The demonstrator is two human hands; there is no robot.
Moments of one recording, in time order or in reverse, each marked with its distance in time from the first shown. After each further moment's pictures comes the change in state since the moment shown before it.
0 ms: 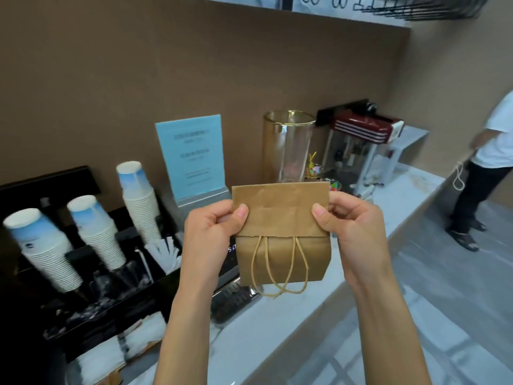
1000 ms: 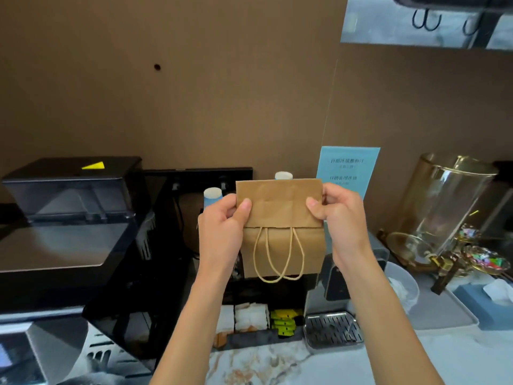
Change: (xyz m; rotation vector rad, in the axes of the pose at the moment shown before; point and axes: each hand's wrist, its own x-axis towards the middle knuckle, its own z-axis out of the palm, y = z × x) left_hand -0.054 0.060 -0.164 0.340 0.591 0.162; right_hand -0.002 -0.004 0.213 0.047 -0.489 0.007
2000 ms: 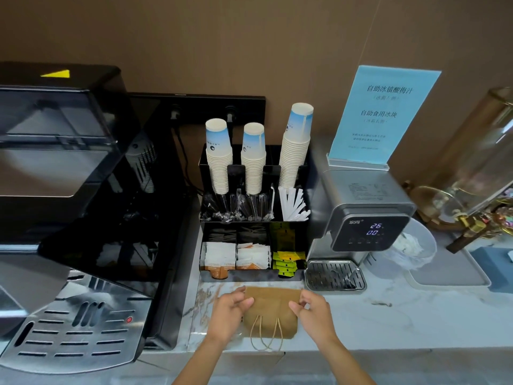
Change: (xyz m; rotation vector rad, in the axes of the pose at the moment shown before) left_hand -0.180 -0.268 -0.004 0.296 -0.278 -0.762; right_hand -0.155 0.309 -0.041 -0.543 -0.253 0.595
